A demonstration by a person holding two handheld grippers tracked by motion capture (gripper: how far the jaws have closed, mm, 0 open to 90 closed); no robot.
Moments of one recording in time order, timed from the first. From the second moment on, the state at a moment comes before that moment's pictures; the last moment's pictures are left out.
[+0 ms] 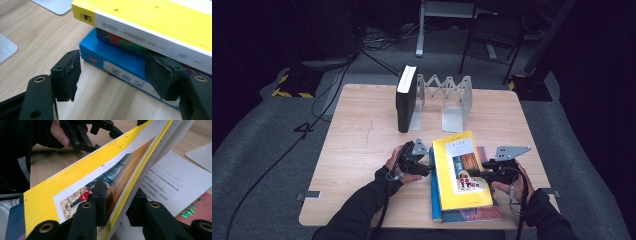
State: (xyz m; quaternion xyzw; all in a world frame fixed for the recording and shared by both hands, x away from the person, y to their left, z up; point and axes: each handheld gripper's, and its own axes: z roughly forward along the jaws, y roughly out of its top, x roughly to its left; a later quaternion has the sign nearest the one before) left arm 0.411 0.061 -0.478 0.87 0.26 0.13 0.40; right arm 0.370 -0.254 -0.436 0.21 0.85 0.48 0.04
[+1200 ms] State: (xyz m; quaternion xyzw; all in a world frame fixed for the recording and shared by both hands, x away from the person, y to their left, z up) left arm 0.397 0.055 -0.375 0.82 0.16 0.13 0.54; right arm 0.340 -0.261 -0.392 0.13 0.79 0.56 0.19
